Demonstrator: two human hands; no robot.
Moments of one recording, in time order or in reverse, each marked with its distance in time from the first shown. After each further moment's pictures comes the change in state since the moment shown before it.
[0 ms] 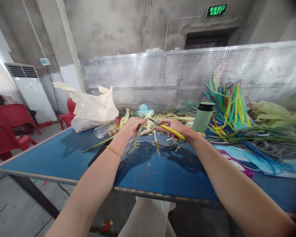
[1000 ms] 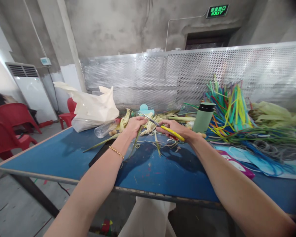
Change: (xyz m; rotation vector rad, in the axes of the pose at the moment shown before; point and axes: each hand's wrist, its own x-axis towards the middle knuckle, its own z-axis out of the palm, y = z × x) left_hand -0.011 0.003 0.011 -0.020 0.086 0.053; right_hand -0.006 -0.006 0.003 0.010 -0.047 0.007
